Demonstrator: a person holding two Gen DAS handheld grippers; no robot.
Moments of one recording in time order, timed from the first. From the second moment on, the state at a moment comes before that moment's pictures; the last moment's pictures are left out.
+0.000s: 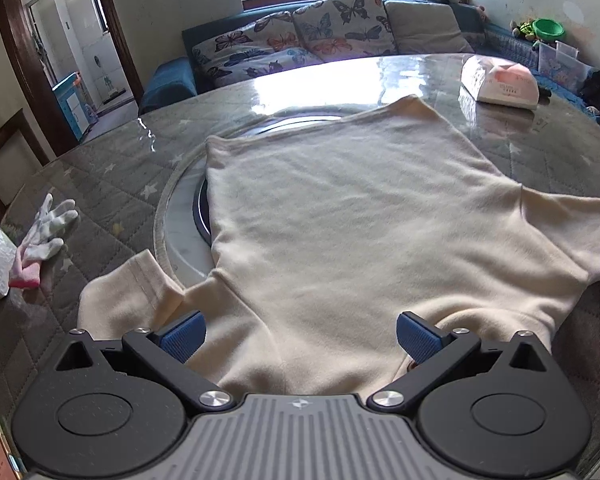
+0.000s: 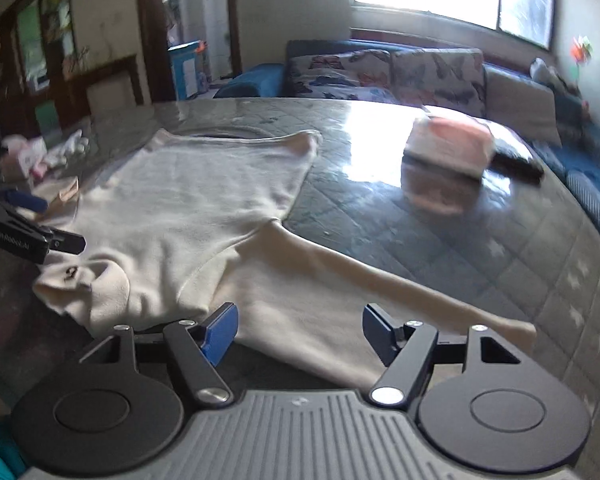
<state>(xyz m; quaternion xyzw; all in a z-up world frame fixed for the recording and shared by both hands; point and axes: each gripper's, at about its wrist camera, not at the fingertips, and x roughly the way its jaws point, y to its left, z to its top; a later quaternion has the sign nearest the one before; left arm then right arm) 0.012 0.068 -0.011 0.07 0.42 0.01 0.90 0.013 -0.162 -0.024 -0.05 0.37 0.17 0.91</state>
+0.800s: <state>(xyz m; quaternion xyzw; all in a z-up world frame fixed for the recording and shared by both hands) 0.027 -0.018 -0.021 0.10 0.41 -0.20 0.88 0.028 -0.277 -0.049 0.03 0.38 0.03 0.93</state>
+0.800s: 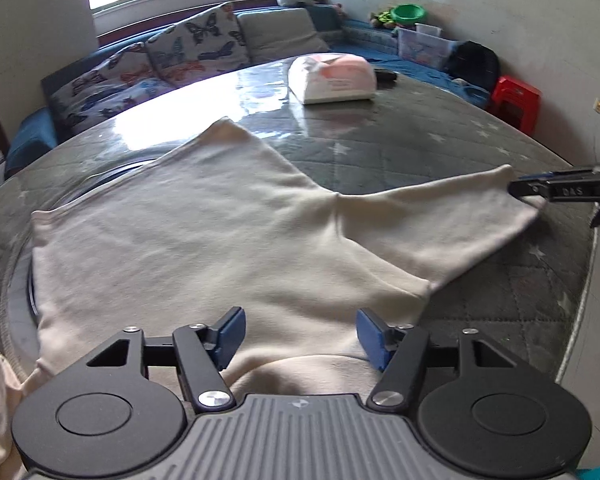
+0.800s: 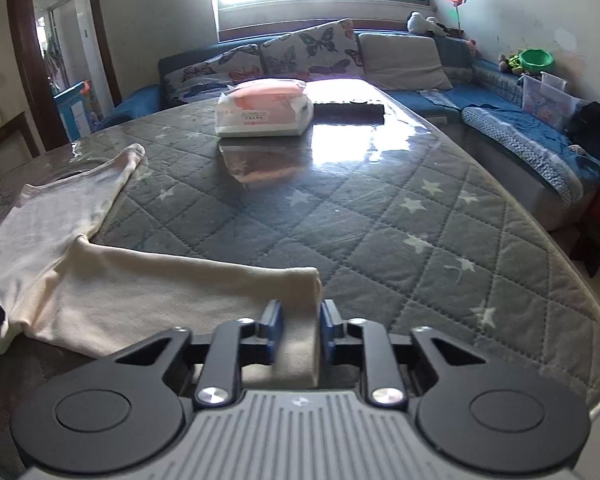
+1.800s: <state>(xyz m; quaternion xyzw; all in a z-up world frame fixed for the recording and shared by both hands) 0.017 0.060 0.006 0.03 0.37 -0.14 0.92 0.065 -0.247 -0.023 -0.07 0.33 0.03 0.94</state>
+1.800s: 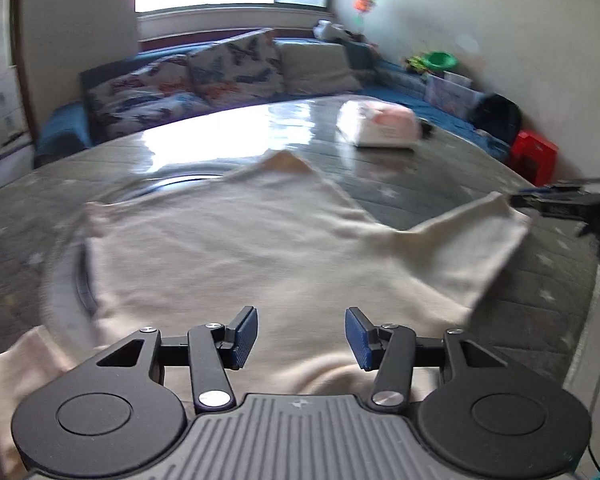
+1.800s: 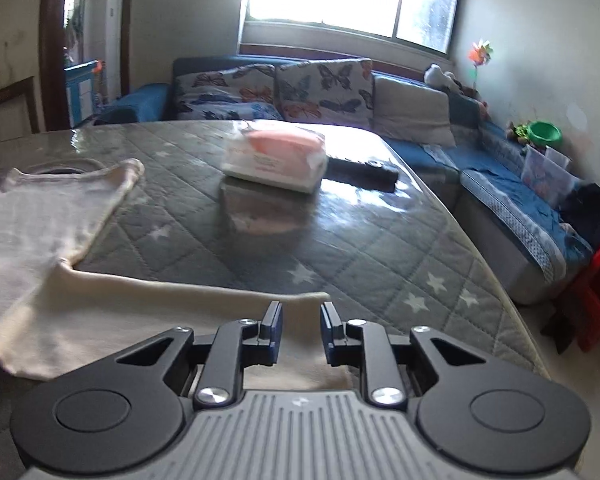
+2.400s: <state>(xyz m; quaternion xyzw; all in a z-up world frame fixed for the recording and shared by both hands) 0.013 0.181 -0.030 0.01 0.39 0.04 0.92 0.054 -0.122 -0.019 -0.10 0.34 0.19 0.91</state>
